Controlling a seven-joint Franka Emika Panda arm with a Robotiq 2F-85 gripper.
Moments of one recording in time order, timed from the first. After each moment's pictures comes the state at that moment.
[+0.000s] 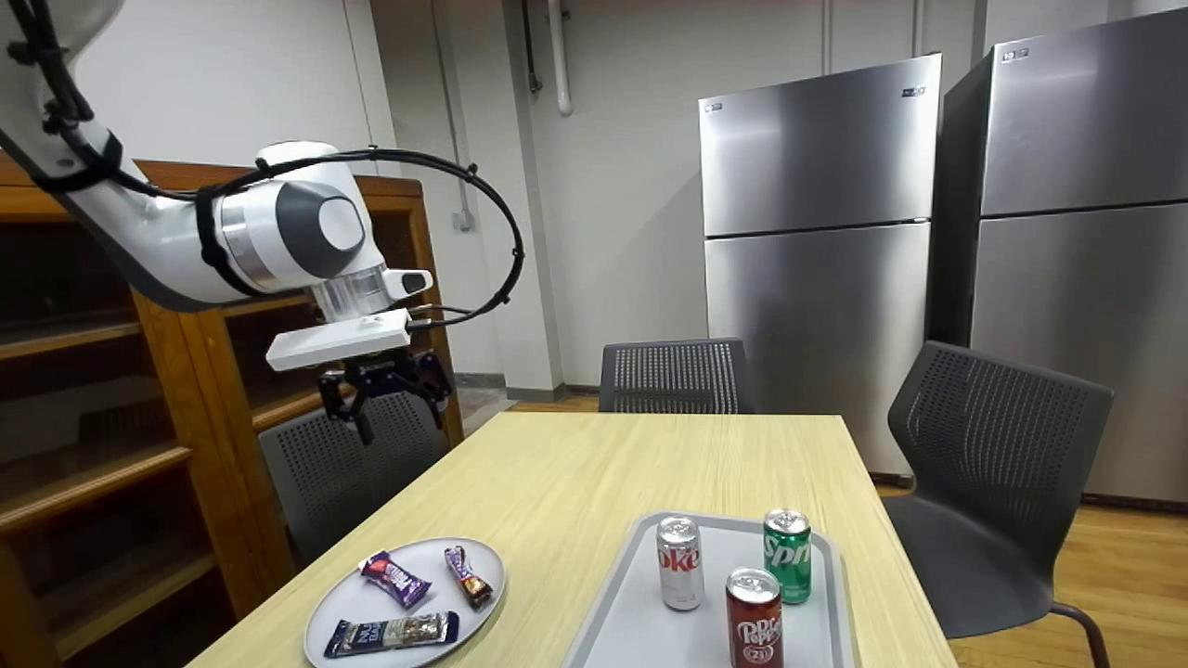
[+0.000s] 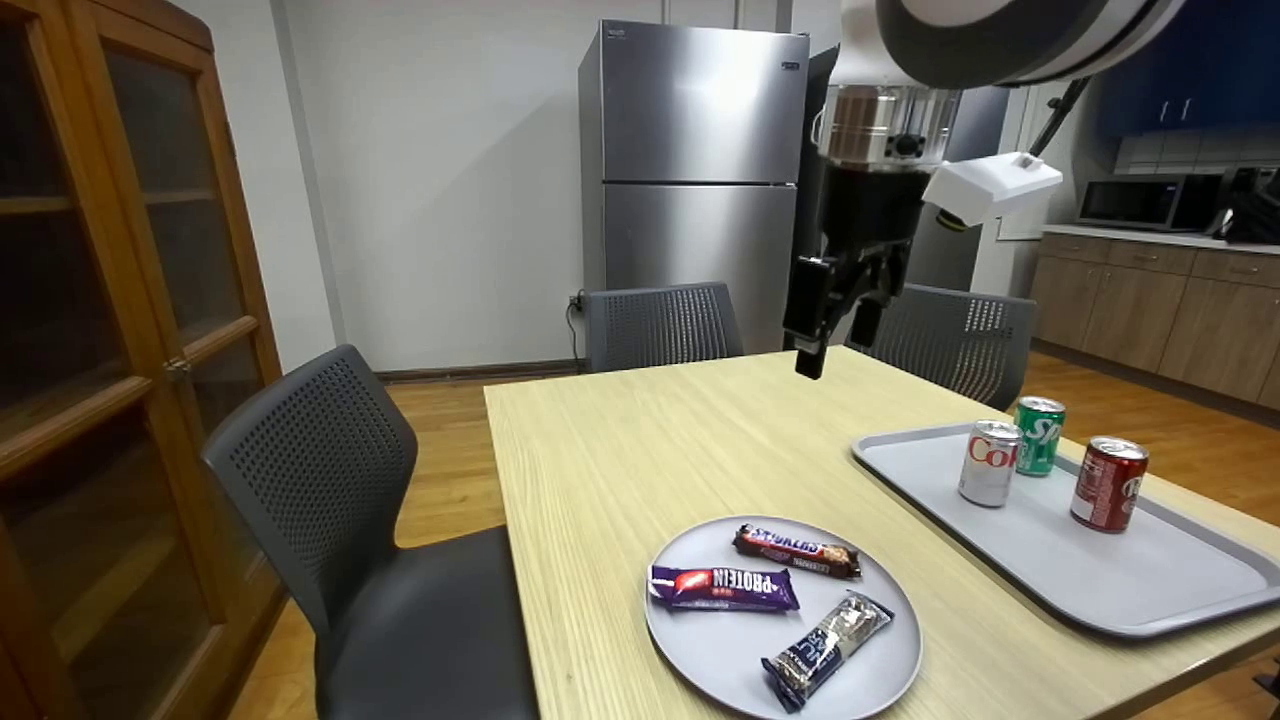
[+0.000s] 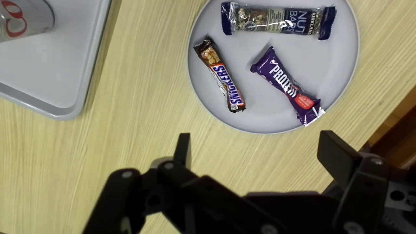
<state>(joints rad) 0.14 -0.15 0.08 -2.58 -0.14 2.58 -0.14</state>
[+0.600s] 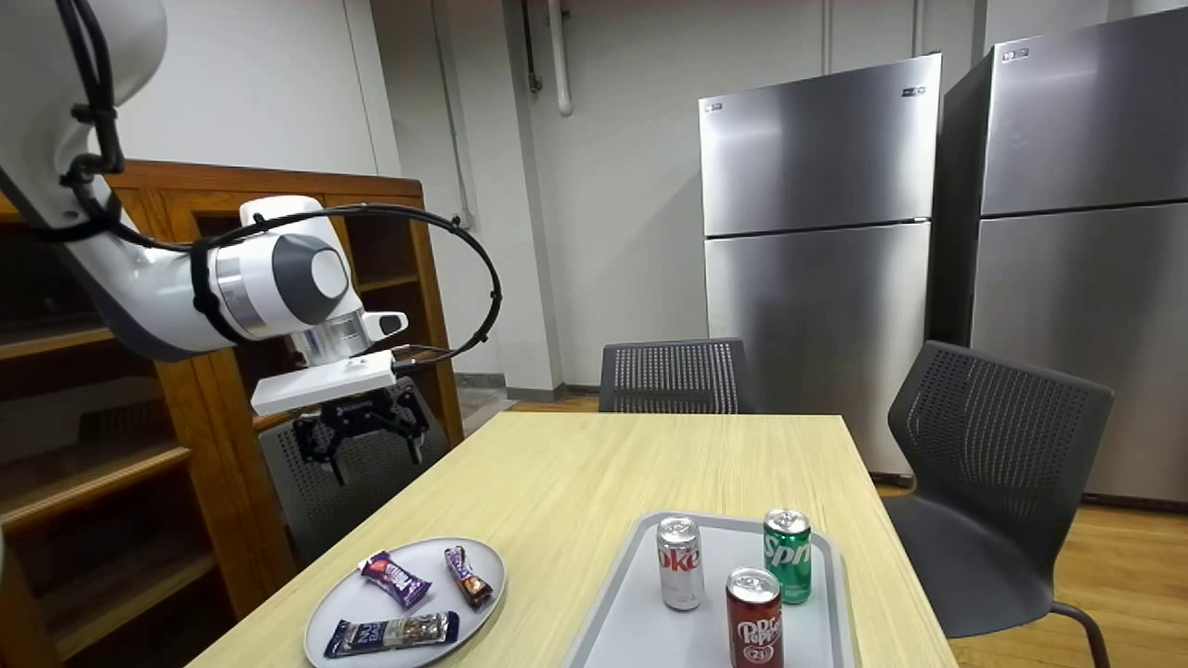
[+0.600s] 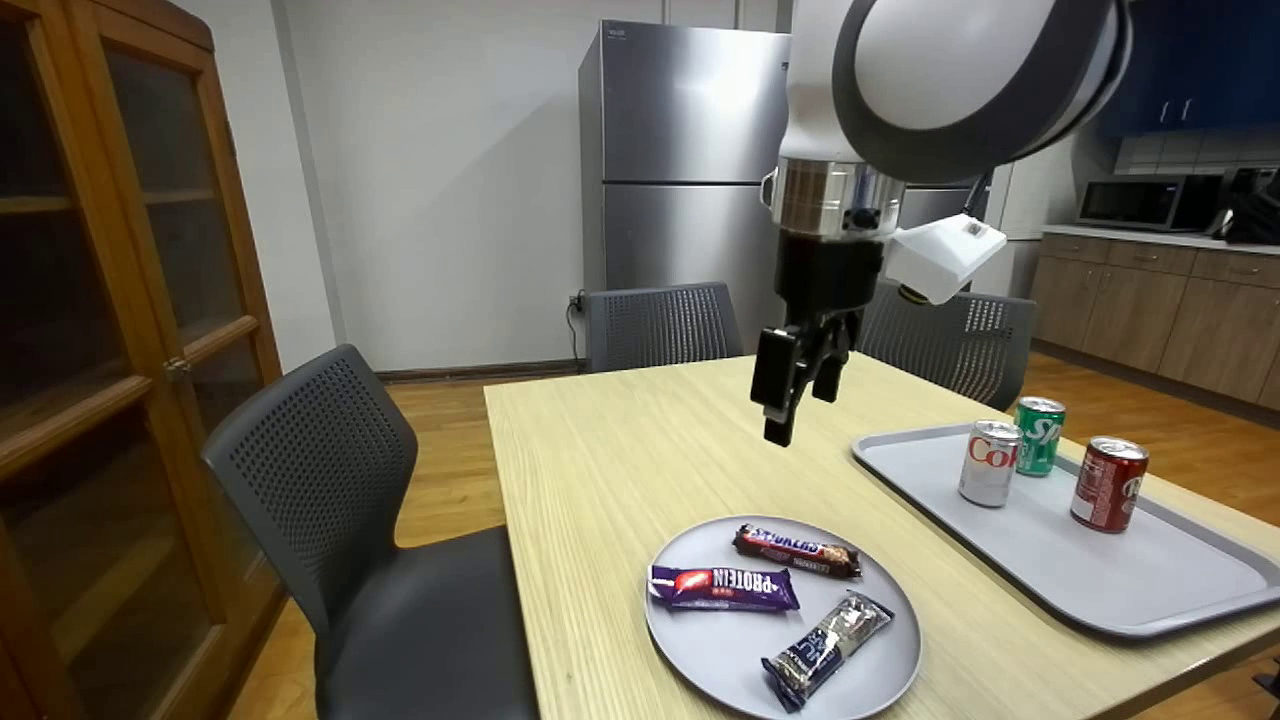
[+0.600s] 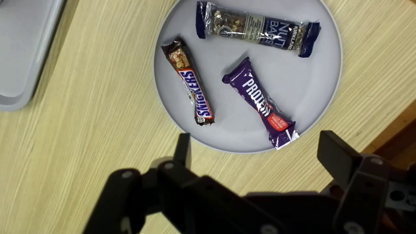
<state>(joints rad) 0.17 -0.03 0.14 -2.58 -0.18 2.66 -0.14</state>
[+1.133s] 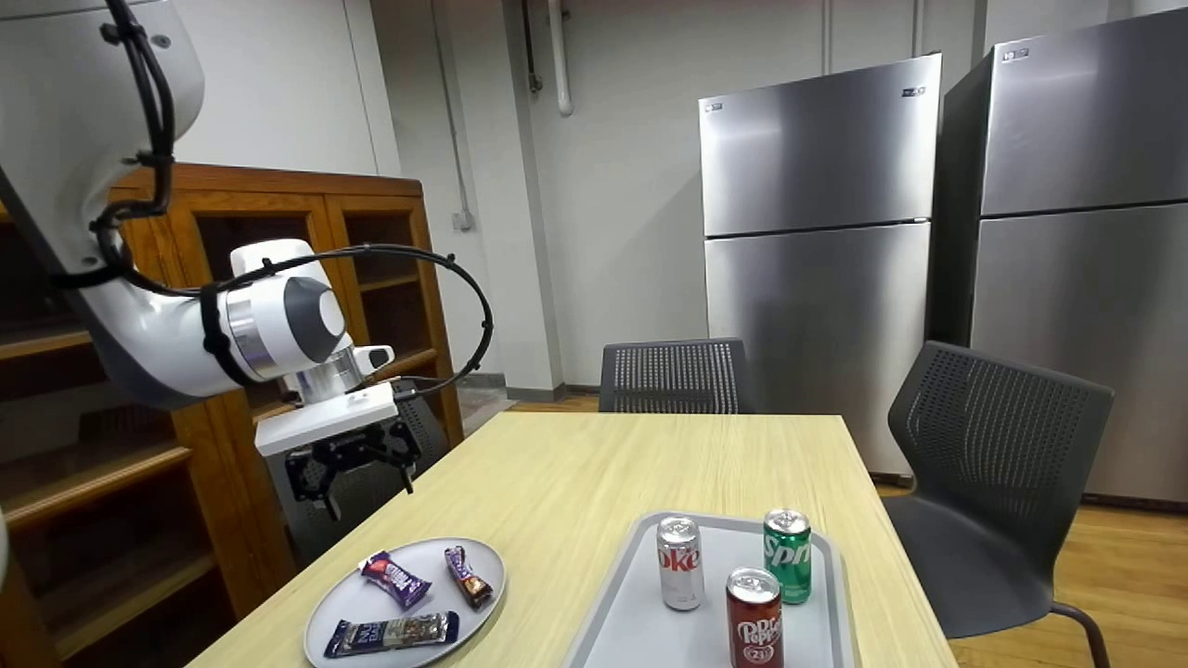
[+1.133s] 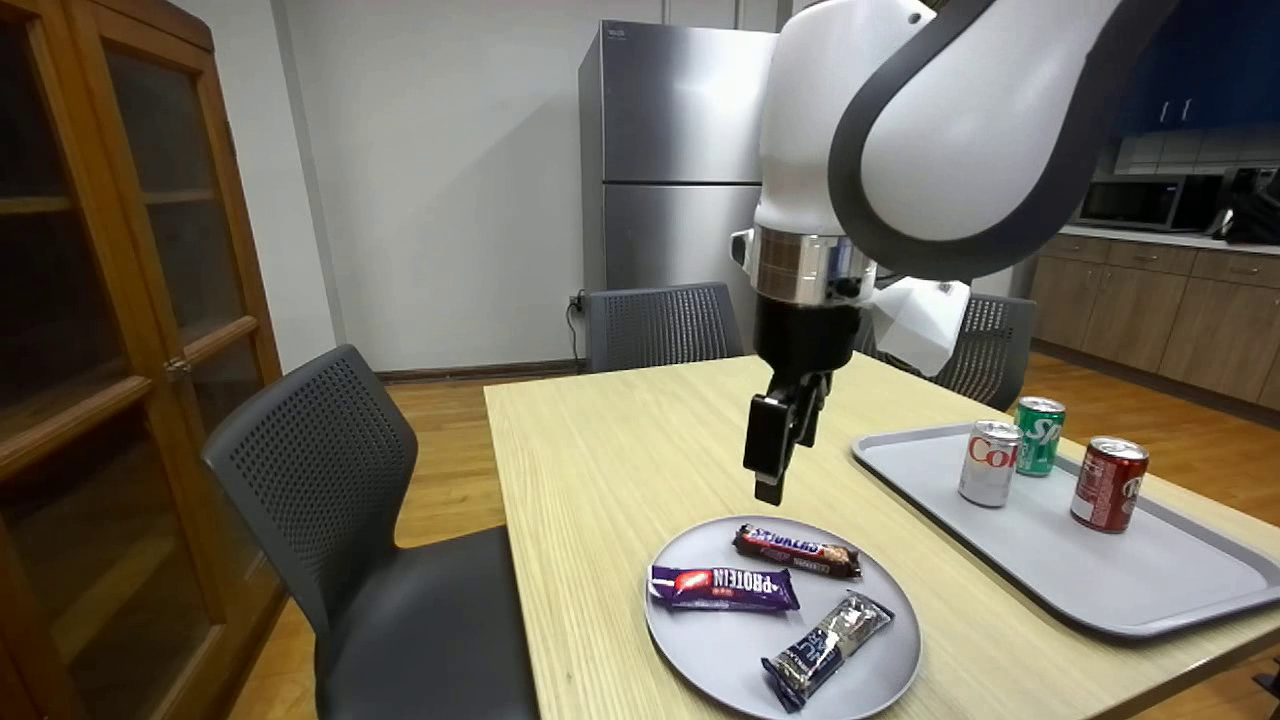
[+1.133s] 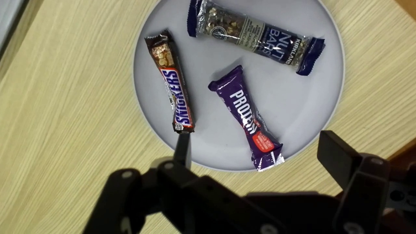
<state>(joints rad) 0.18 0.09 0.15 -2.58 -0.32 2.75 -0.14</state>
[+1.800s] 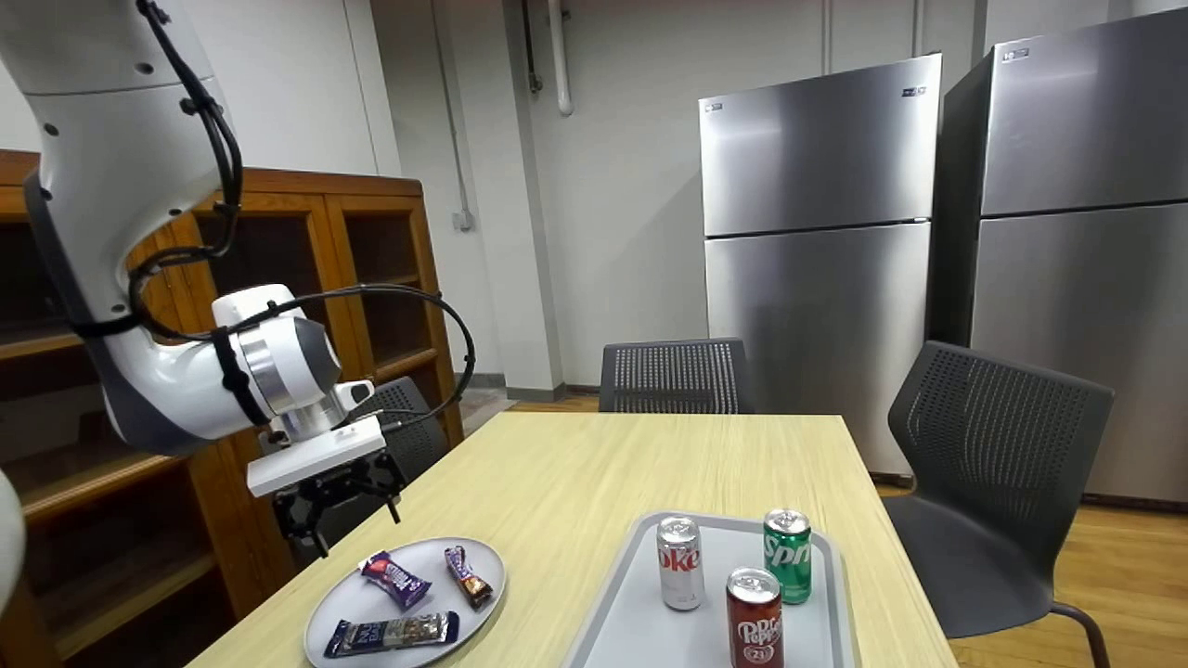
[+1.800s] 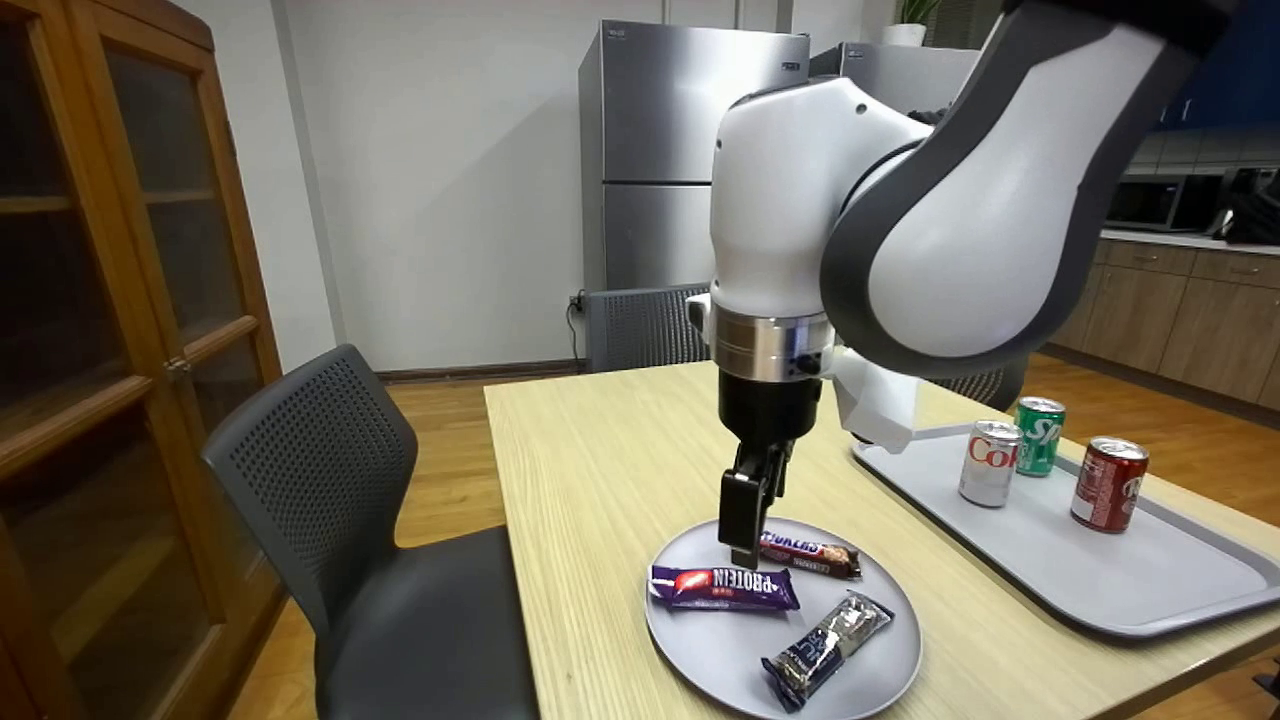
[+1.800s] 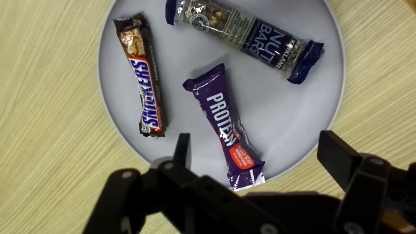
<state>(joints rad) 0.24 0.24 0.13 -2.52 -0.54 2.79 0.02</state>
